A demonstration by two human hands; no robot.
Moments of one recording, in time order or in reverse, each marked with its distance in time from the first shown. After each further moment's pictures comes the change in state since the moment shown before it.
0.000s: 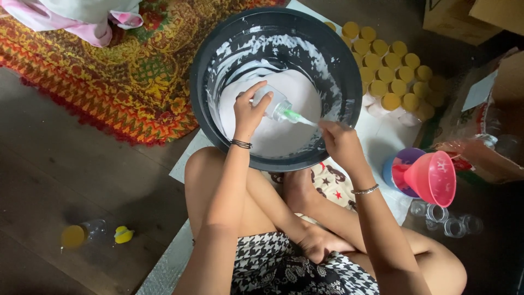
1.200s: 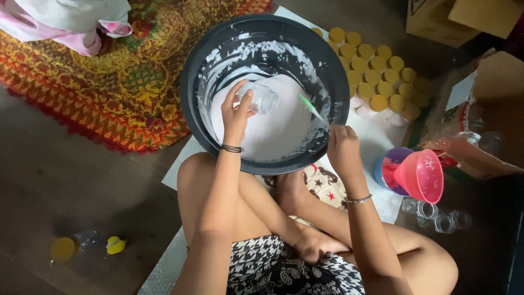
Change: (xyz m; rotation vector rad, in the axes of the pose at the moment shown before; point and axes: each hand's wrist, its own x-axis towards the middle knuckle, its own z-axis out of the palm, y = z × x) left_hand -0.001 0.001 0.001 -0.338 0.081 -0.089; right_hand -0.019 0.014 0.002 -0.202 0.030 0.331
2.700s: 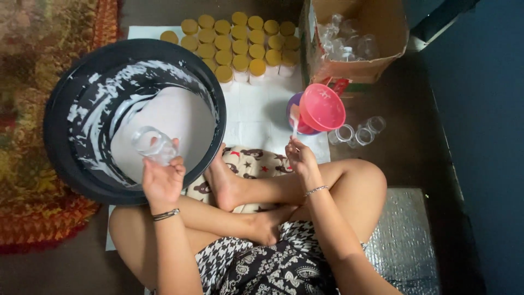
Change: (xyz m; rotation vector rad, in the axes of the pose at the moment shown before) left_hand -0.094 -0.037 0.000 -1.010 -0.681 -0.481; right_hand -0.145 0.221 0.075 2.106 0.585 1.246
